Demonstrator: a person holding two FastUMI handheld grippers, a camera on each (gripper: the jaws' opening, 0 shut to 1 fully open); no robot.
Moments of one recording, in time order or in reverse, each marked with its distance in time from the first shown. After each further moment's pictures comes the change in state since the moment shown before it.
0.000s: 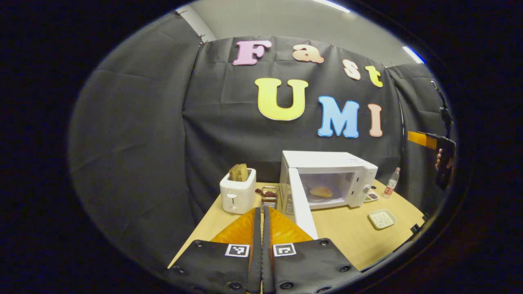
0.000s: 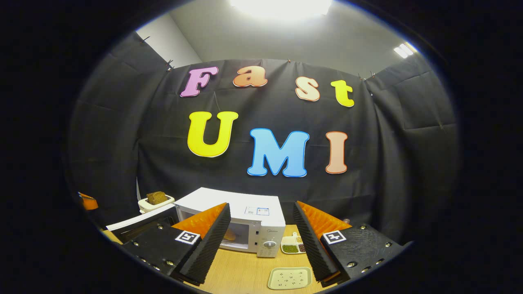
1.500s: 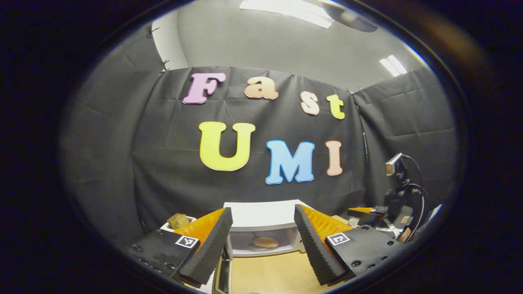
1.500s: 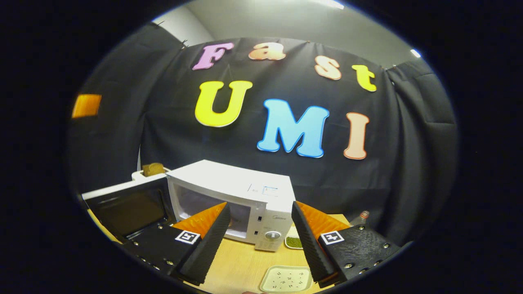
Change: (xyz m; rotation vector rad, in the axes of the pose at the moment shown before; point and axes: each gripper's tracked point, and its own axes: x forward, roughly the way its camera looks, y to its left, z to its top) left arm 0.024 -0.211 0.178 0.012 -0.324 -0.263; right arm 0.050 -0.004 -0.067 -0.043 0.084 0.054
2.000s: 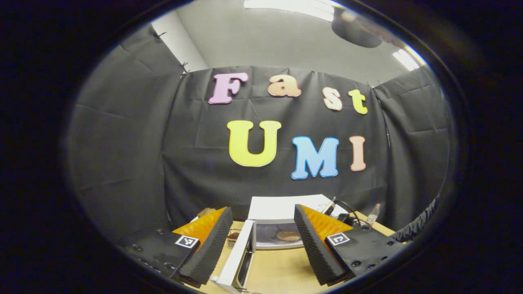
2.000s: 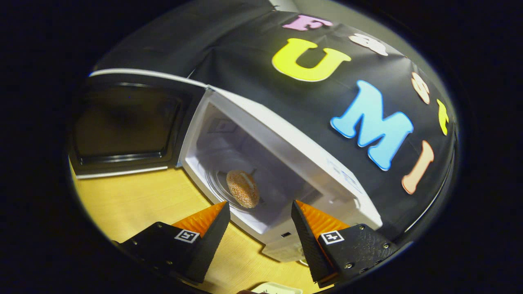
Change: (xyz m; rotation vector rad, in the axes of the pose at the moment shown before) left arm -0.047 0.039 0.006 0.039 0.056 0.191; right arm 0.128 0.090 -0.135 -0.458 0.180 0.254
